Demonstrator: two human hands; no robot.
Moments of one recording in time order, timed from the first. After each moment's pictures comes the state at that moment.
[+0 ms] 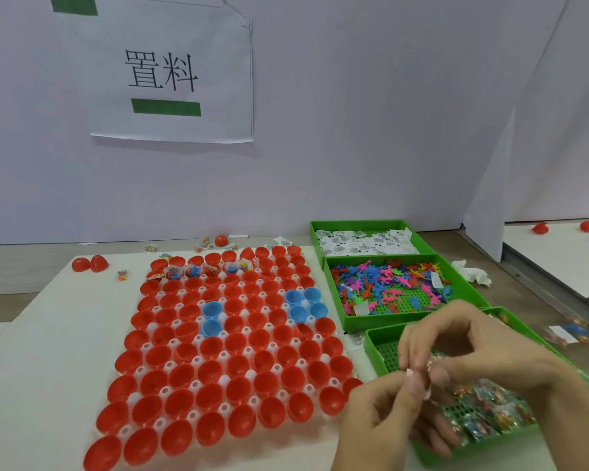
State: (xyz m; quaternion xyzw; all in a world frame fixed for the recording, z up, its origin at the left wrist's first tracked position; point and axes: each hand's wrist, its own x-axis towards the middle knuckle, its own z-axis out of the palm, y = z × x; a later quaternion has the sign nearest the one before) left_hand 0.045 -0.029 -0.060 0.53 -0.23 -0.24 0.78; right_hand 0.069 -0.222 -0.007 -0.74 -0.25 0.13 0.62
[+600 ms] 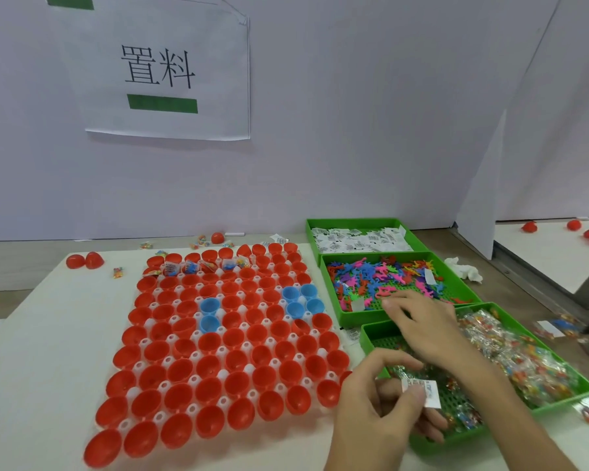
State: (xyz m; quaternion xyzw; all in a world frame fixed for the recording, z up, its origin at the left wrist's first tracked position) left_hand 0.052 -0.017 -0.062 0.57 -0.23 -0.23 0.76; right_hand 0.110 -0.209 -0.063 -0.97 0.11 -0.07 0.19
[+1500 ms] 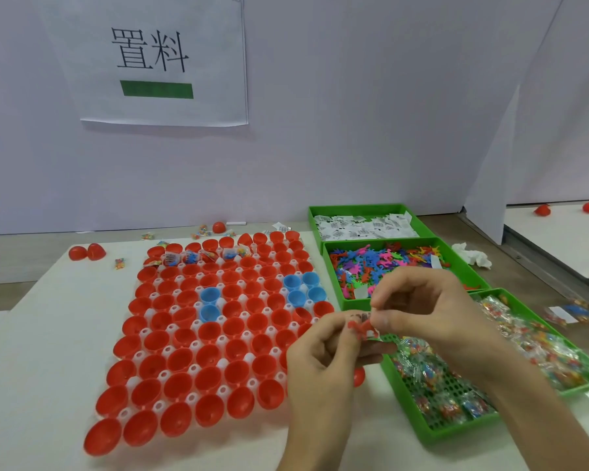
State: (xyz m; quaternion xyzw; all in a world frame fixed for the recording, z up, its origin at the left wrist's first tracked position) left_hand 0.062 -0.009 -0.056 0.51 -0.18 -0.04 0.84; right_hand 0.063 -0.162 -0.002 -0.73 -0.15 -0.08 0.66
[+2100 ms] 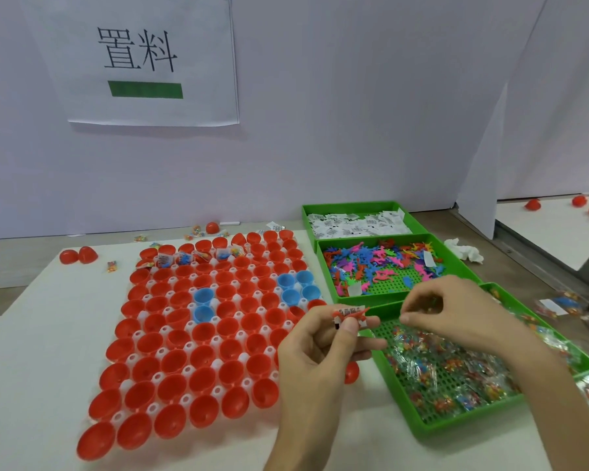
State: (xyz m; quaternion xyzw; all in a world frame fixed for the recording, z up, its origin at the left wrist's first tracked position) left_hand 0.061 -0.004 -0.050 0.54 -0.17 -0.03 0.82; right_hand 0.073 -0.223 -0.019 -0.96 0.06 -0.01 0.26
